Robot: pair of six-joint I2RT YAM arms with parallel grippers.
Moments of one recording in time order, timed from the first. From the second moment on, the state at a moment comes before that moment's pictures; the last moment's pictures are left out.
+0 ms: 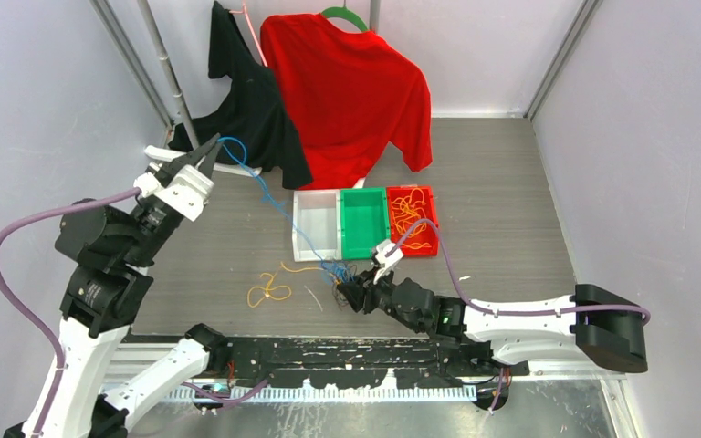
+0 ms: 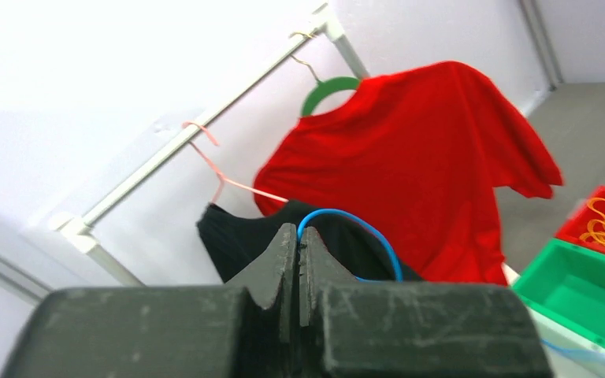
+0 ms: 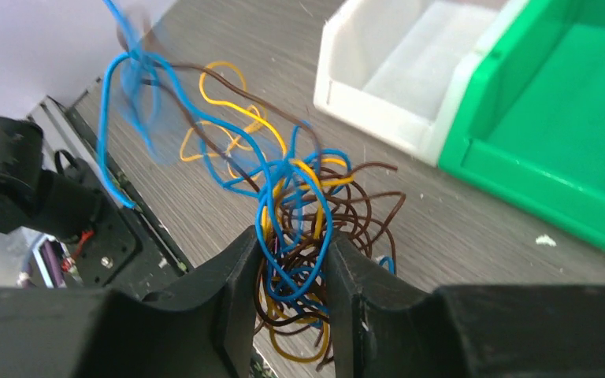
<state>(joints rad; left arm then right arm) -0.49 0.74 1.32 -0.30 0.16 0.61 1.29 1.06 0.35 0.52 0.43 0.48</state>
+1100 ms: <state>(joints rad) -0.49 0.80 1.44 -0.30 0.46 0.51 1.29 0.95 0.53 0.18 0.34 0.47</state>
